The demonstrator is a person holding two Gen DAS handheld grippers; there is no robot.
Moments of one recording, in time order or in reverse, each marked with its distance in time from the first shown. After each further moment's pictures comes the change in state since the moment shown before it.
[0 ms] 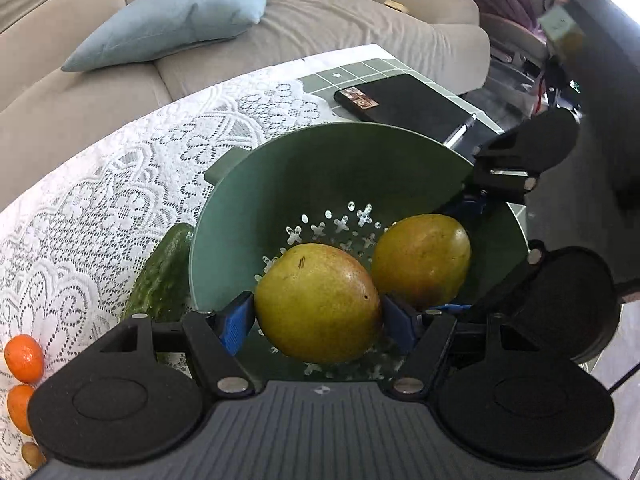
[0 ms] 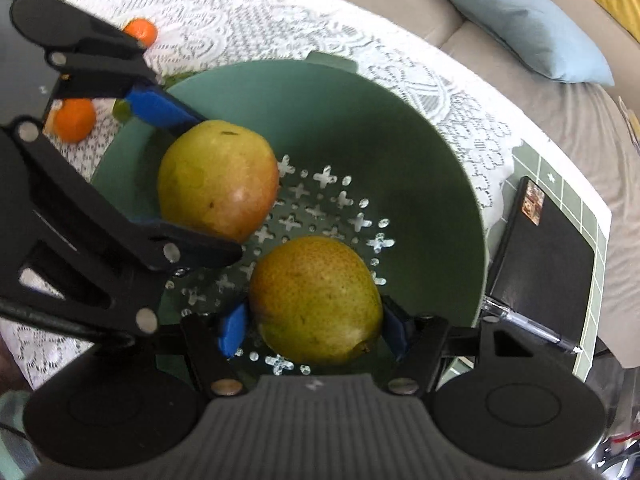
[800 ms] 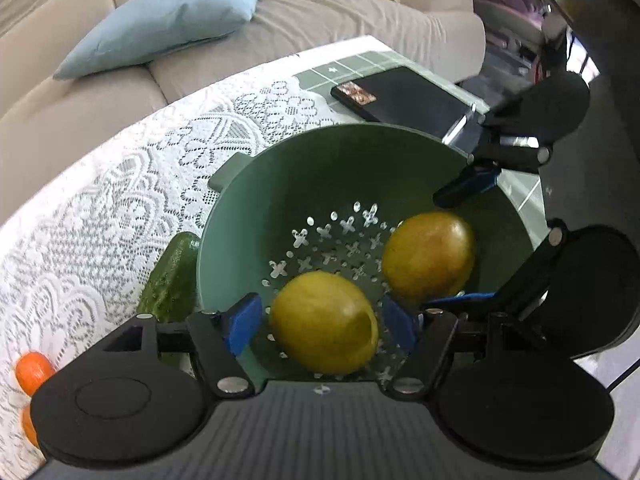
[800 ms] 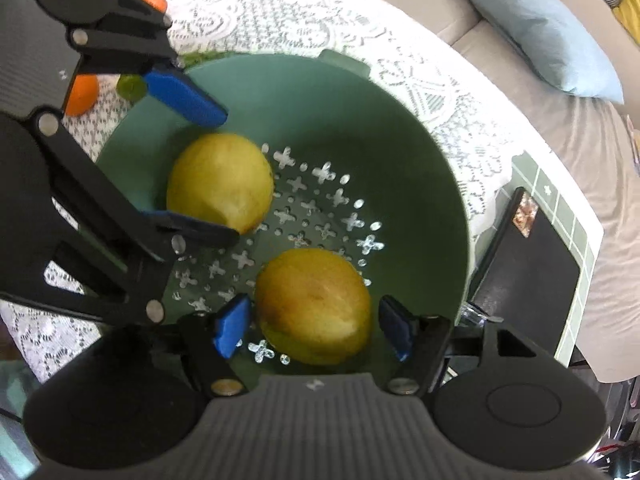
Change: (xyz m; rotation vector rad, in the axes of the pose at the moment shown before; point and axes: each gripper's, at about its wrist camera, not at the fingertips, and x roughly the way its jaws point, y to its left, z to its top) left arm 0.001 0.003 0.011 0.016 0.019 -0.007; right arm -0.015 -0.001 0.013 -0.059 0.046 -0.030
